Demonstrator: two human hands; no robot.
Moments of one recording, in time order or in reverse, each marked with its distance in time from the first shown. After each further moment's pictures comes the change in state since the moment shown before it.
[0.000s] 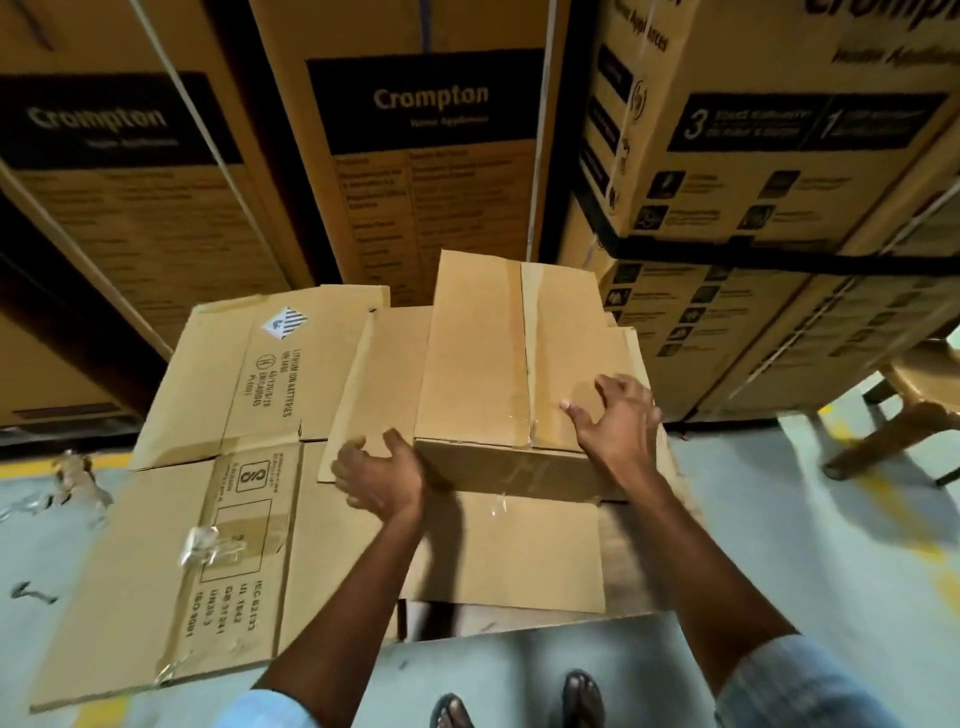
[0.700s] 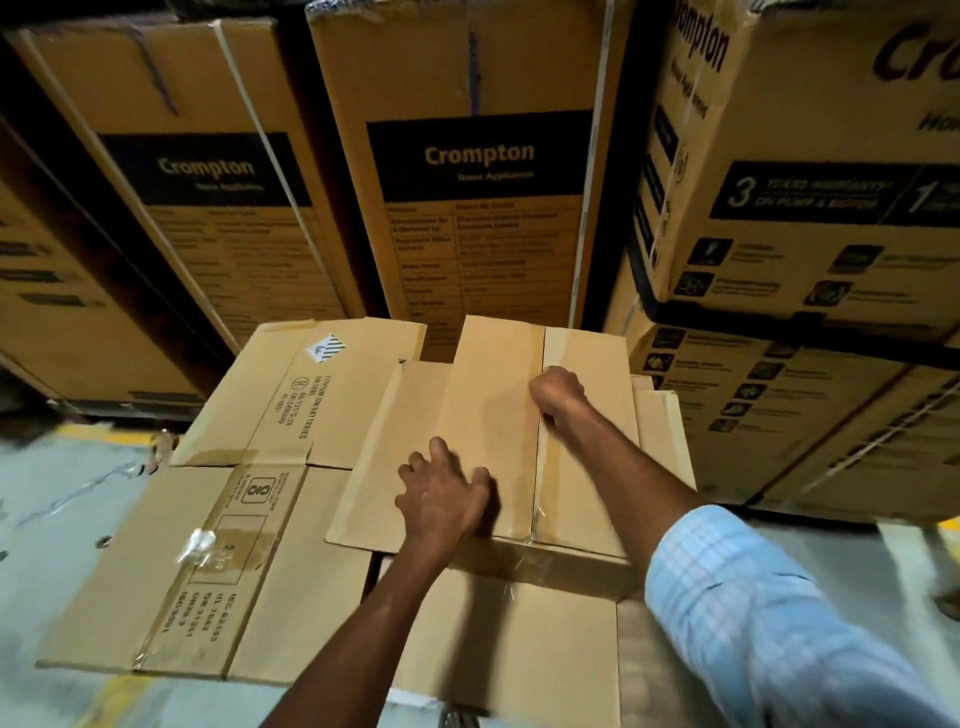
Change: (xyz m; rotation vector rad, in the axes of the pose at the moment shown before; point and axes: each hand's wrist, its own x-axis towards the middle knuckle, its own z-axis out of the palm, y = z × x) left_hand -0.067 0.051 0.052 0.671 -0.350 0.402; right_hand 0.158 -0.076 0.034 0.337 -0.495 0.154
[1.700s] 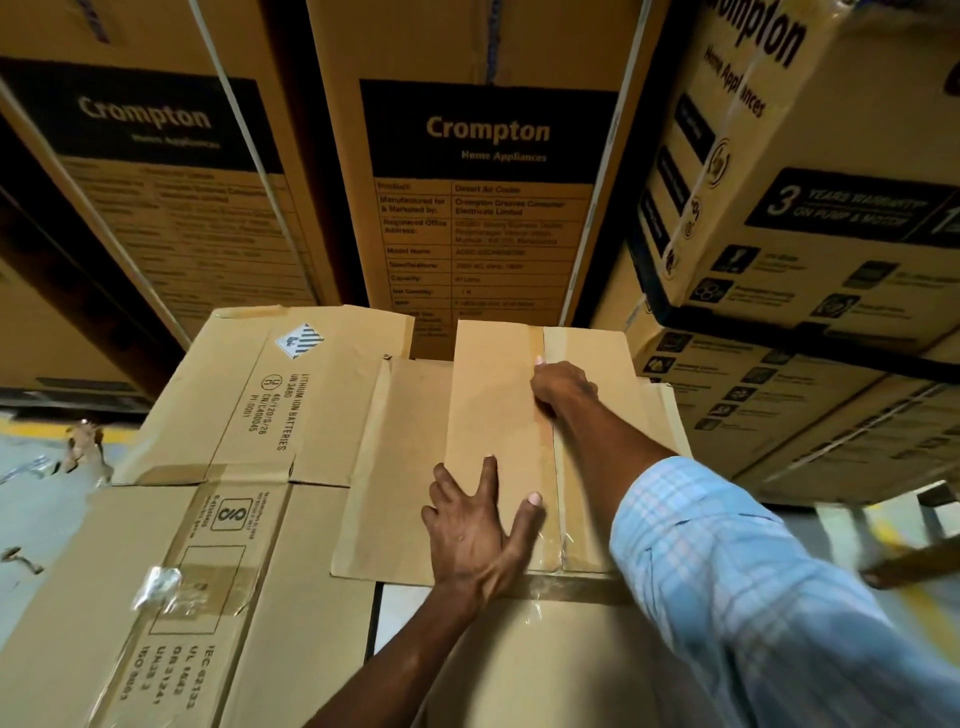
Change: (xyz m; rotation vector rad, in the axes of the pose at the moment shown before) left_hand 0.014 -0.020 0.020 0.064 -0.048 0.274; right_hand 0.031 -0.053 0.029 -0.240 0.135 0.281
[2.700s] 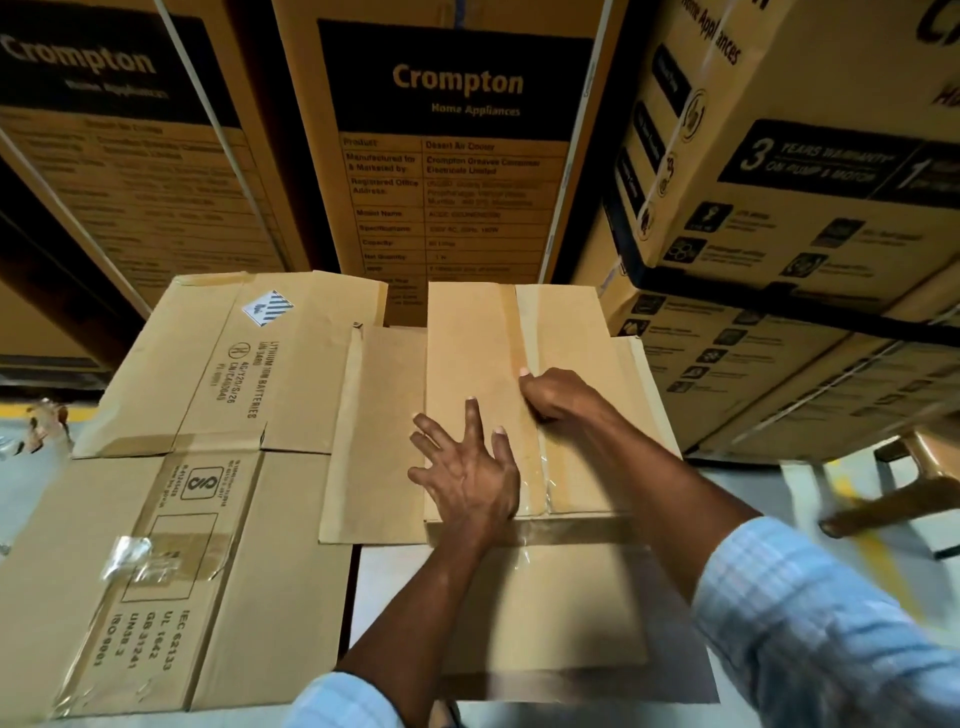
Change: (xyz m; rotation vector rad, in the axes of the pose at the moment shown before) left_hand 0.023 0.034 0.032 -0.002 0.066 -0.232; right_hand -0.034 0.070 -0.018 -0.138 -0.235 -0.230
